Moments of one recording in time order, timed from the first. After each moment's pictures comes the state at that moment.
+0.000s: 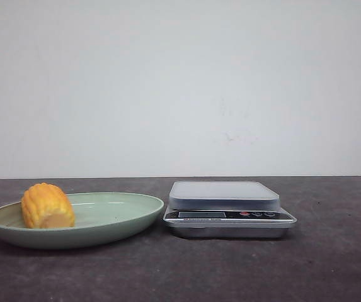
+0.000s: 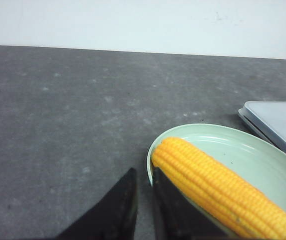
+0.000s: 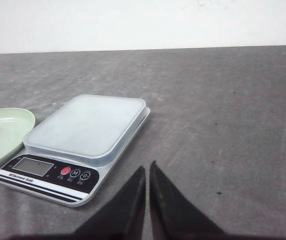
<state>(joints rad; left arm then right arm) -0.03 0.01 0.03 -0.16 0.23 -0.07 0.14 0.00 0.01 -0.15 -0.26 0.14</state>
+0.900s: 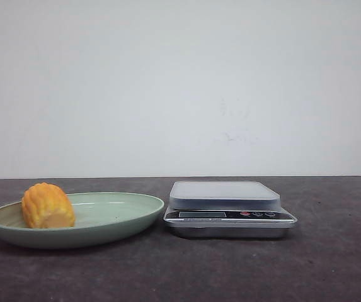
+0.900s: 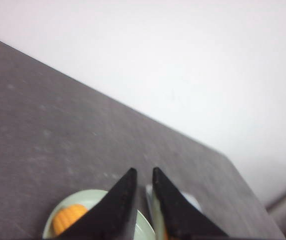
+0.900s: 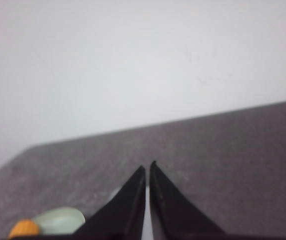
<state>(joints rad) -0.03 0.26 0.52 -0.33 0.31 -0.57 0.14 0.17 0.42 -0.23 -0.24 0.35</state>
